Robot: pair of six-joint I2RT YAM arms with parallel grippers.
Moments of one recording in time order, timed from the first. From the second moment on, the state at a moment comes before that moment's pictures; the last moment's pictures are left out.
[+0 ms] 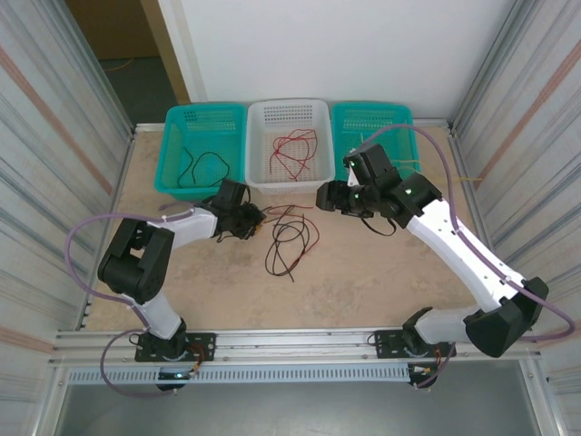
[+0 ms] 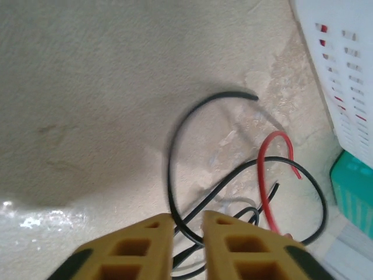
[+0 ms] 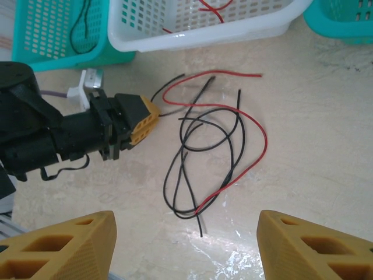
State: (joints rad) left arm -0.43 1.70 0.90 -0.14 0.26 -1.27; right arm 0.61 1.30 1.38 -0.93 -0.10 0.67
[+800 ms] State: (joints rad) left arm -0.54 1.20 1.12 -0.50 0.28 -0.73; right arm 0.57 1.33 1.41 -0.87 -0.24 0.65
